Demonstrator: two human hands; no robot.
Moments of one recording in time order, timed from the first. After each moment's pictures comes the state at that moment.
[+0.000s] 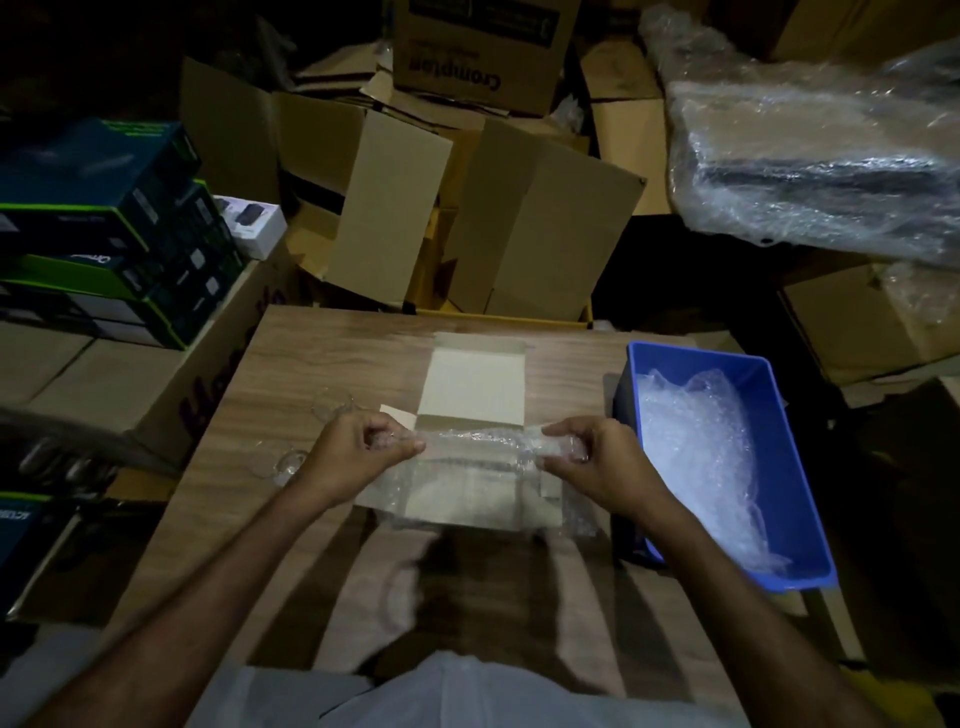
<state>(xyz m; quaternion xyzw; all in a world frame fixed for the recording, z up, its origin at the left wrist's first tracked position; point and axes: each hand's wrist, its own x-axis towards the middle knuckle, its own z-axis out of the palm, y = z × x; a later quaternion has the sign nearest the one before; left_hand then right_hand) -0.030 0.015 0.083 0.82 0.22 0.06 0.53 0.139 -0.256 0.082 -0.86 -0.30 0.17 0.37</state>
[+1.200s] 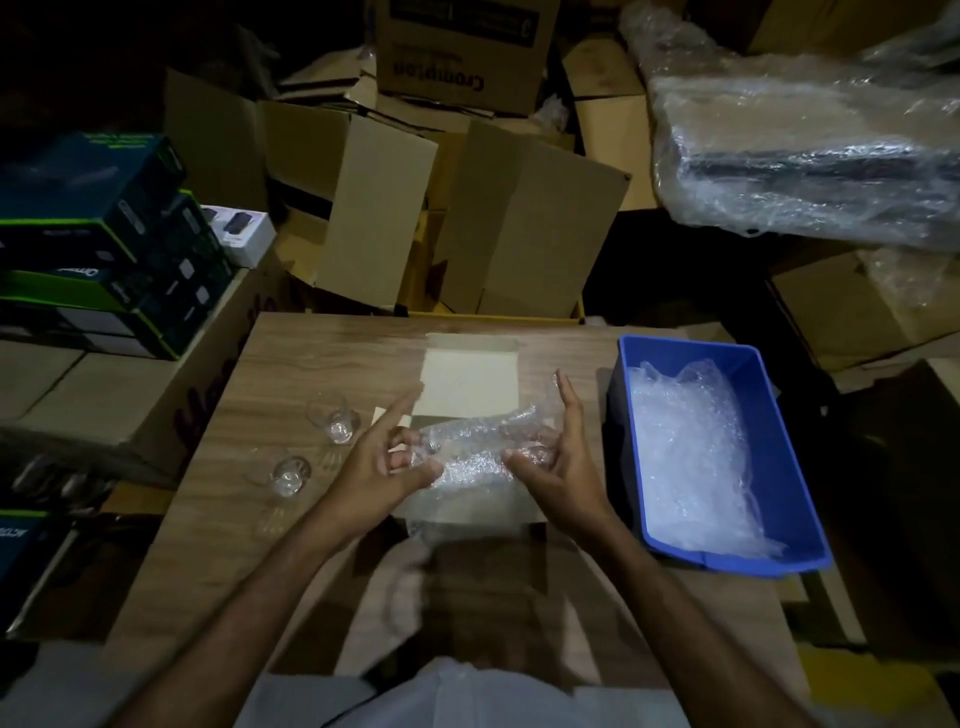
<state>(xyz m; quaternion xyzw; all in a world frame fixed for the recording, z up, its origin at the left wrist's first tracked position) -0.037 -0.029 0.092 0.71 0.21 0.05 0.67 0.083 -0.234 0.081 -0.69 -0.20 0.26 0.65</state>
